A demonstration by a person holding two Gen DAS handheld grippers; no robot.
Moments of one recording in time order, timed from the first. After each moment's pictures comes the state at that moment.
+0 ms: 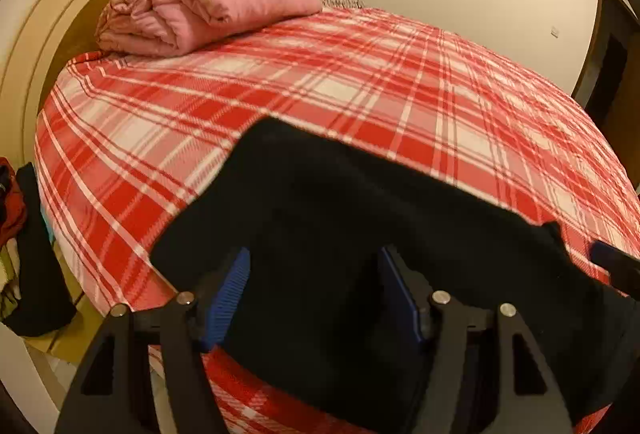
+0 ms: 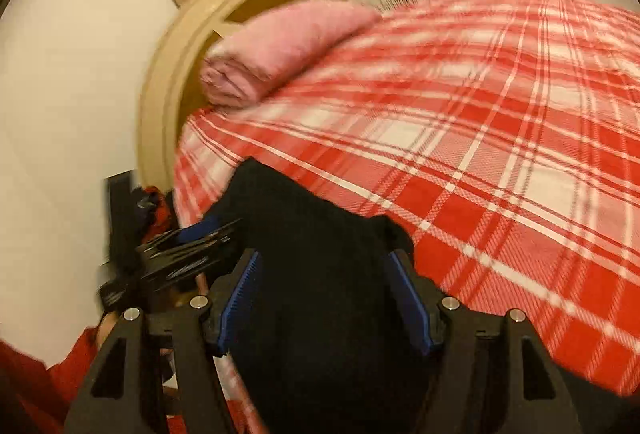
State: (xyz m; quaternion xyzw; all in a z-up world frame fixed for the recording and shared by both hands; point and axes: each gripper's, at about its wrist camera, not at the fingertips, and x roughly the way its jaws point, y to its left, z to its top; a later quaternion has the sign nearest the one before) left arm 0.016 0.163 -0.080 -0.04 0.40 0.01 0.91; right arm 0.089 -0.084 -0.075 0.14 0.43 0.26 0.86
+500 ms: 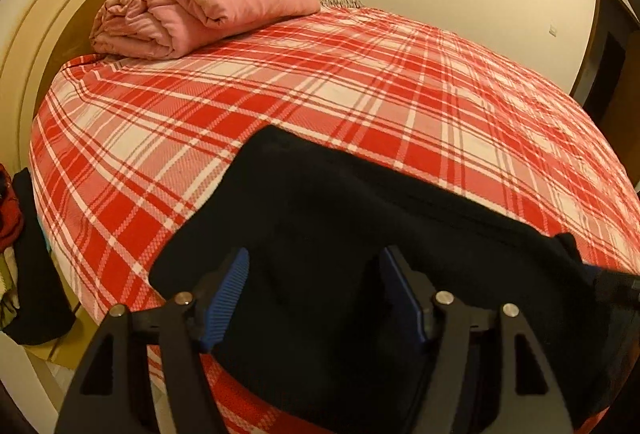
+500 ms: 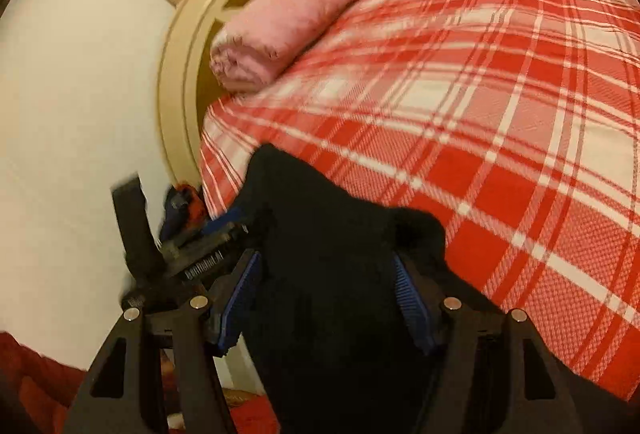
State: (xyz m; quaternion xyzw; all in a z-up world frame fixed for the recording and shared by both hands) left arm 0.022 0.167 -0.077 -0.04 0.40 0.00 0.91; right arm 0.097 -0.075 -0.089 0.18 0.46 0.32 0.81
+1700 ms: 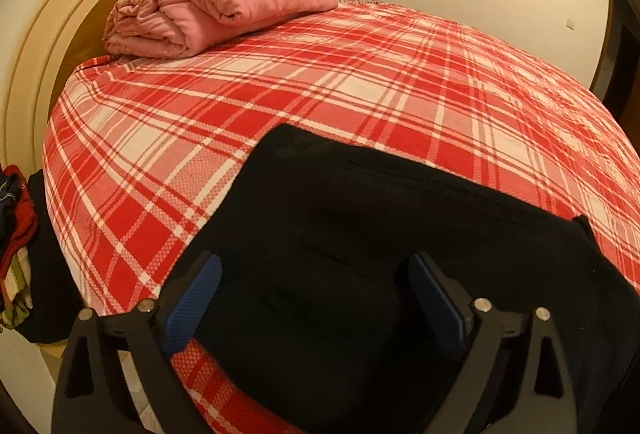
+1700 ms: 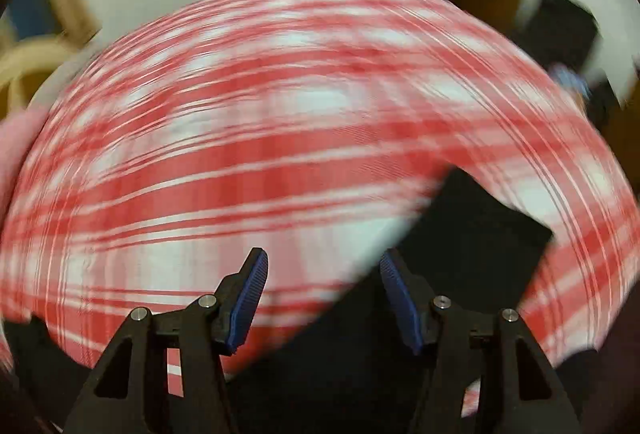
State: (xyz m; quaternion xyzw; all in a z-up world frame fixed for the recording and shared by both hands) left arm 0.035 0.168 -0.085 -0.02 0.41 0.04 0.91; right arm -0.057 -0.396 -0.053 0.23 0.43 -0.27 0.83
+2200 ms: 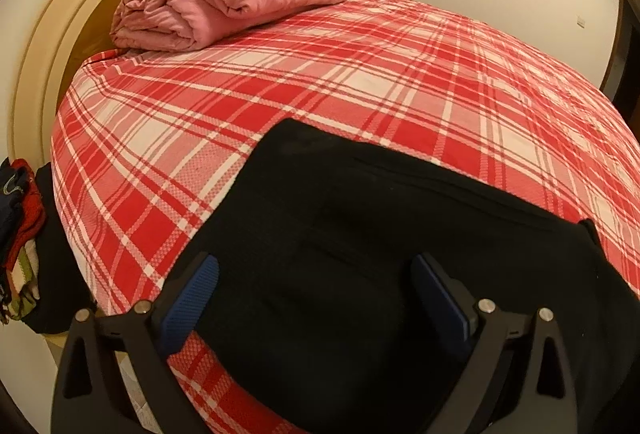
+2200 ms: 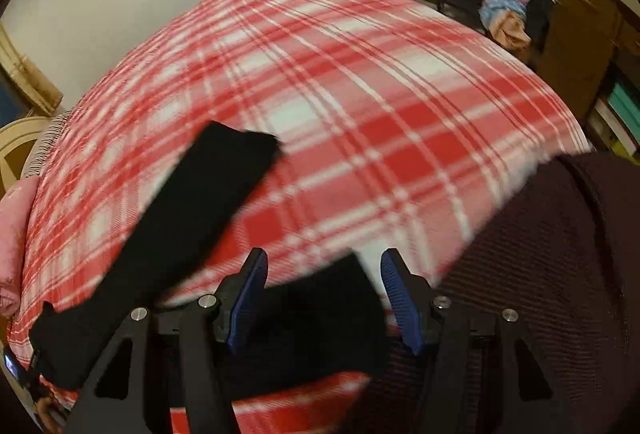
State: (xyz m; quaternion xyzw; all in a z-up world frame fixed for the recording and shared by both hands) left arm 0.037 0.166 -0.085 -0.02 0.42 0.06 0.90; right arm -0.212 -0.541 -0.040 0.32 0.41 -0.30 0.80
